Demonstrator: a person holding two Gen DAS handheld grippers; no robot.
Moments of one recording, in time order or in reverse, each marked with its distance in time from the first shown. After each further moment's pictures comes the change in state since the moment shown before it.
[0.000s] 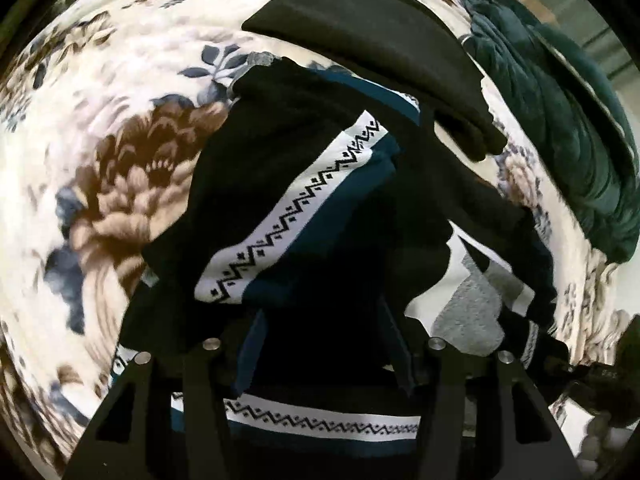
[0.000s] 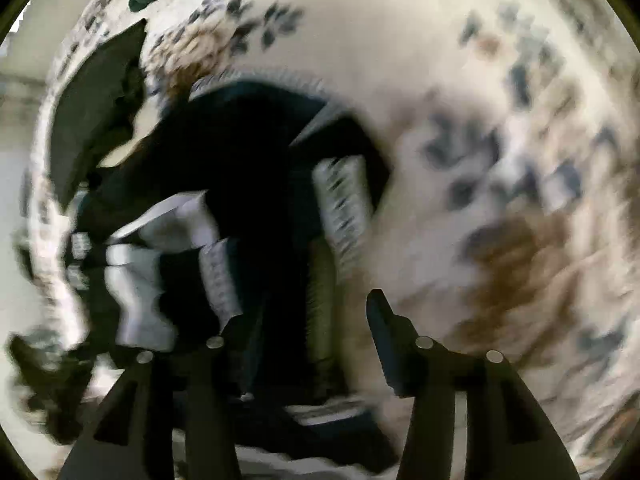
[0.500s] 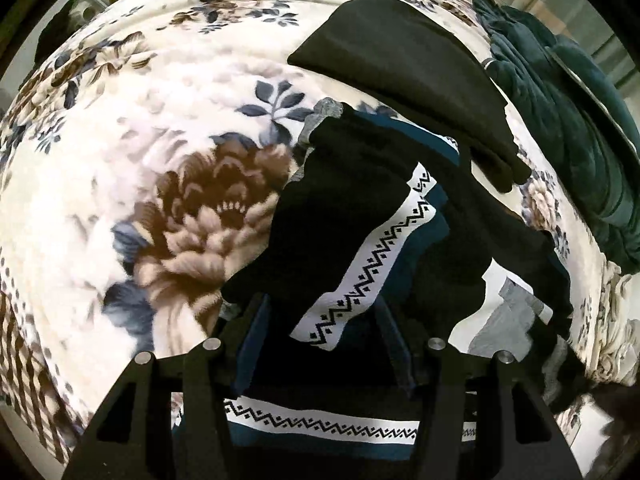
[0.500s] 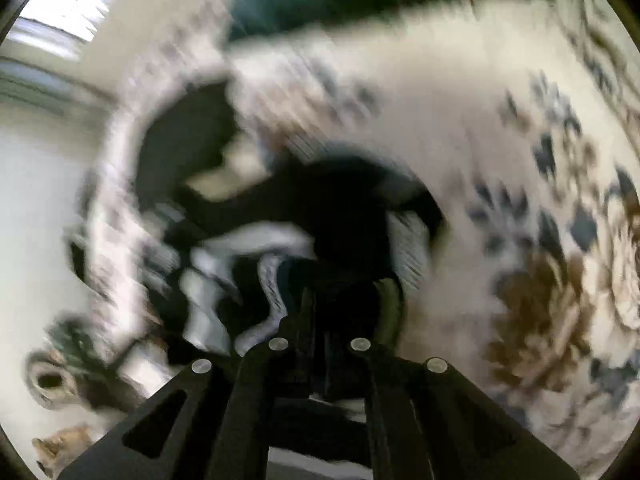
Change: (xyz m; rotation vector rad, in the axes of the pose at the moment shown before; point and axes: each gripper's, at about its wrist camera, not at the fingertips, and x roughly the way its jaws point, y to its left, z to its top) left arm -0.024 0.029 0.015 -0.009 -0.057 0.060; right arm -0.043 0.009 -0.015 -0.113 -0.121 0.055
